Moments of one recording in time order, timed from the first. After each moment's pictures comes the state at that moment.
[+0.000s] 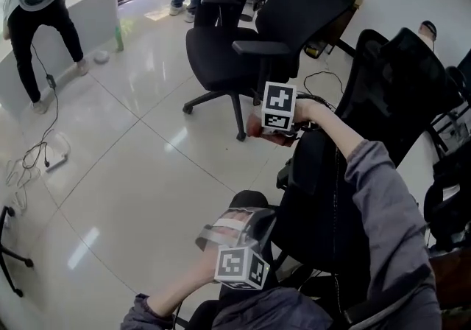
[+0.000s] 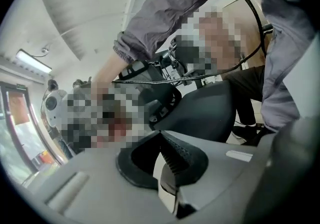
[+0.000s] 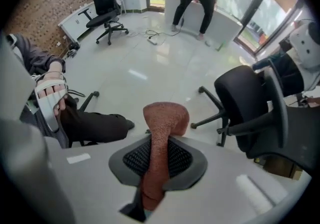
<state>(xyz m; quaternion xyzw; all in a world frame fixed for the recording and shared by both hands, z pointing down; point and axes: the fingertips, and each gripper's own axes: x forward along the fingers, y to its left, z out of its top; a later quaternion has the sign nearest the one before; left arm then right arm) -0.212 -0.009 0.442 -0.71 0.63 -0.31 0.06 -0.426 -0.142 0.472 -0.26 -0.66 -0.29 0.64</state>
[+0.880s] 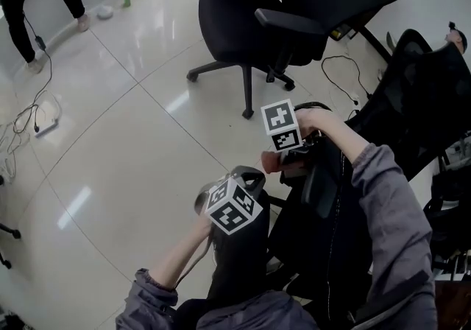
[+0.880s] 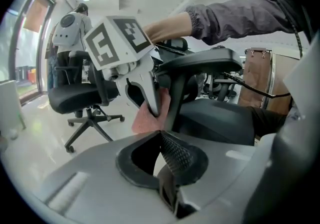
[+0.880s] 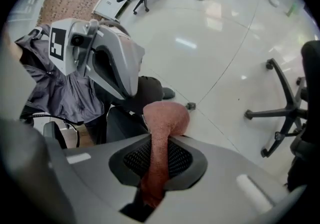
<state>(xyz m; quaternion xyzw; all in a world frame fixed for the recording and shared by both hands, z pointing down) -0.325 -0.092 0.549 -0.72 0.64 -0.14 -0.22 -0.338 -0.147 0.576 -0.46 -0.39 -0.23 0.76</state>
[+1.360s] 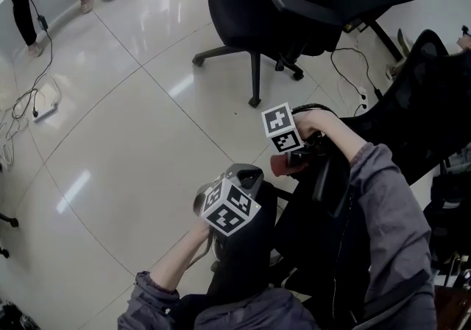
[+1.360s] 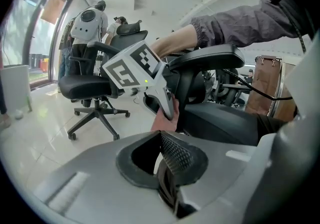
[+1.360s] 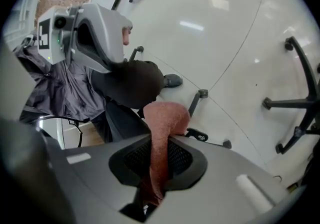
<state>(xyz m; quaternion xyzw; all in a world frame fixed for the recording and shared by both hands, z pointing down) -0.336 -0.076 0.574 -0.69 0.67 -0.10 -0.25 -0.311 -0.159 0.621 -0.46 -0.31 -0.20 0.81</state>
